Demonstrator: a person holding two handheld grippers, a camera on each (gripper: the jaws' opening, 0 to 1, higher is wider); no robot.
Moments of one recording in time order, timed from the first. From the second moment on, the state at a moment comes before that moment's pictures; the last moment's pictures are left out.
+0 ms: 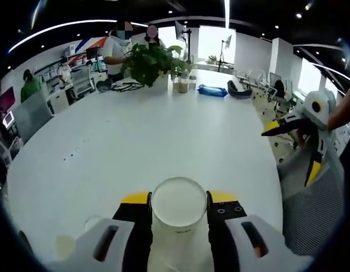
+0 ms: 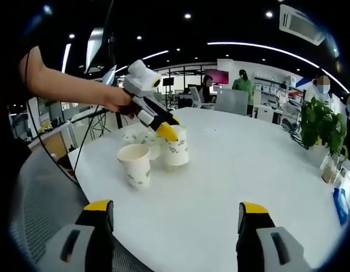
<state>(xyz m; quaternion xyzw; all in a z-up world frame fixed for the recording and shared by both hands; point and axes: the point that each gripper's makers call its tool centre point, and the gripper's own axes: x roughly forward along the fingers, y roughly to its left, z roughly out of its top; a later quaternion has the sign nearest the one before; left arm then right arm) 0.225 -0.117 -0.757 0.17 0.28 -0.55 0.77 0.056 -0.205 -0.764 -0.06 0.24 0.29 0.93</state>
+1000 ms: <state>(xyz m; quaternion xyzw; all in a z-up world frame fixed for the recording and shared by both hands) 0.184 -0.105 -0.674 0.14 0.22 -0.57 0.78 0.070 -0.172 -0.715 -0.05 0.20 0.33 0.92</state>
